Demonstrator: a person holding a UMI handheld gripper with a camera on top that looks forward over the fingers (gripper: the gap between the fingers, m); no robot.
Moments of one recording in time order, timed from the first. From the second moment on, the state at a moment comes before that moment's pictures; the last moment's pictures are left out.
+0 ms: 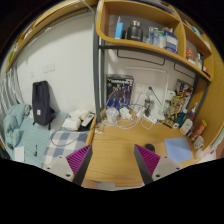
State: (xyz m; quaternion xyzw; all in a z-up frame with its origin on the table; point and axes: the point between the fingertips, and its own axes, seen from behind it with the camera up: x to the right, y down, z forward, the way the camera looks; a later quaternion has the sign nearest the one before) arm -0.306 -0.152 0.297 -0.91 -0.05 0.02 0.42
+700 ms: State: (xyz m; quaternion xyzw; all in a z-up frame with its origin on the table) arm -0.087 -0.105 0.065 -0.95 0.00 -0.05 0.30
